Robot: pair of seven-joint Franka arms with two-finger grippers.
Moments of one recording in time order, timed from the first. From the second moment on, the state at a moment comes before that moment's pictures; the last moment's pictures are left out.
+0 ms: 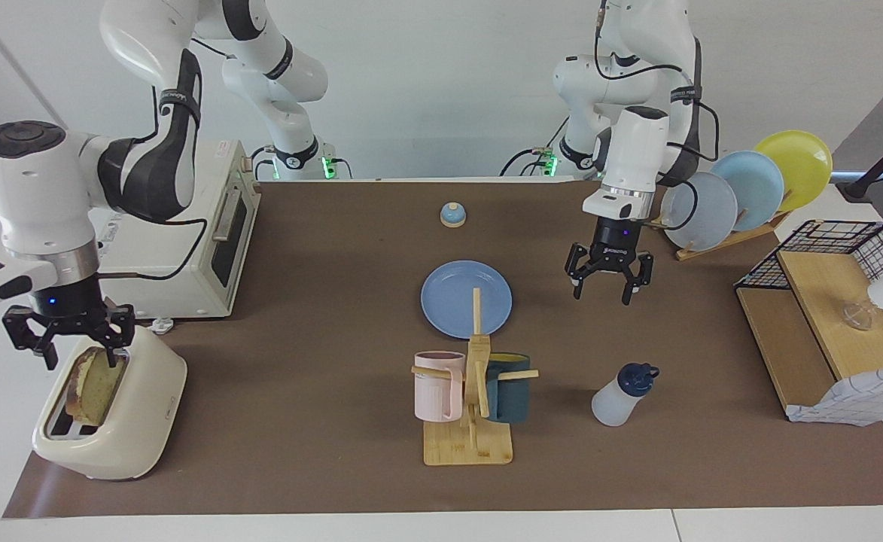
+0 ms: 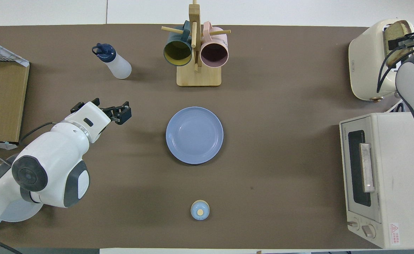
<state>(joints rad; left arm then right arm) -0.24 -0.01 -0.05 -2.43 0.01 3.06 -0.12 -0.13 0.37 -0.04 -1.50 -0.20 2.26 -0.26</state>
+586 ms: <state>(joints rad) -0.24 0.15 -0.03 -2.33 0.01 3.15 -0.12 -0.13 0.37 -0.04 -1.50 -0.20 2.26 -0.31</state>
